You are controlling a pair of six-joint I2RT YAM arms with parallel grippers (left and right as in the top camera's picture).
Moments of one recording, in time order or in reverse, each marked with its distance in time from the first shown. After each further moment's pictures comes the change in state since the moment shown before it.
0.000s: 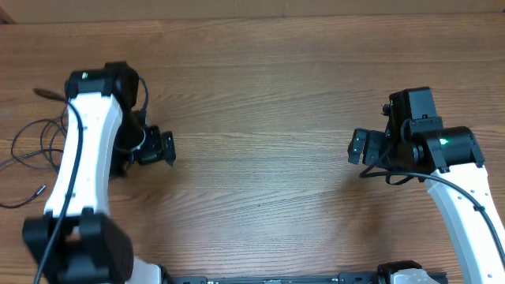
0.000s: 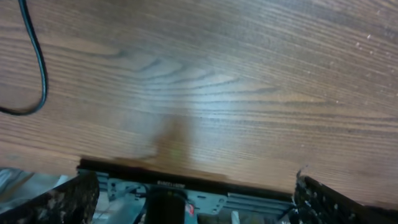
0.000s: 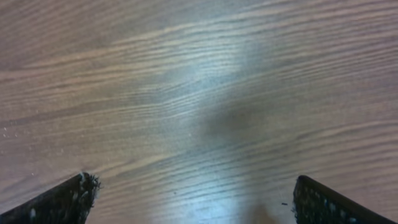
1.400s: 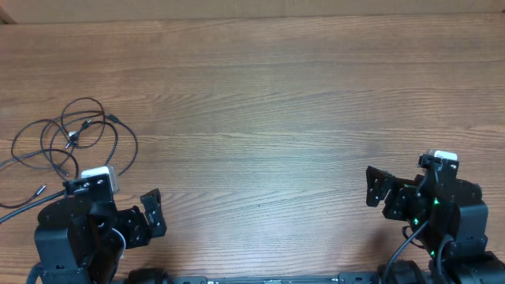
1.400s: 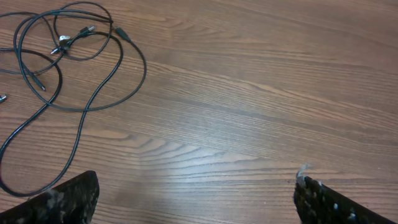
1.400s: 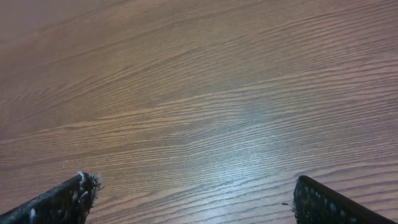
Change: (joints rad) left arm -0.007 -1.025 -0.298 0.243 0.015 0.015; right arm 0.000 -0.711 -0.314 0.174 0.023 -0.003
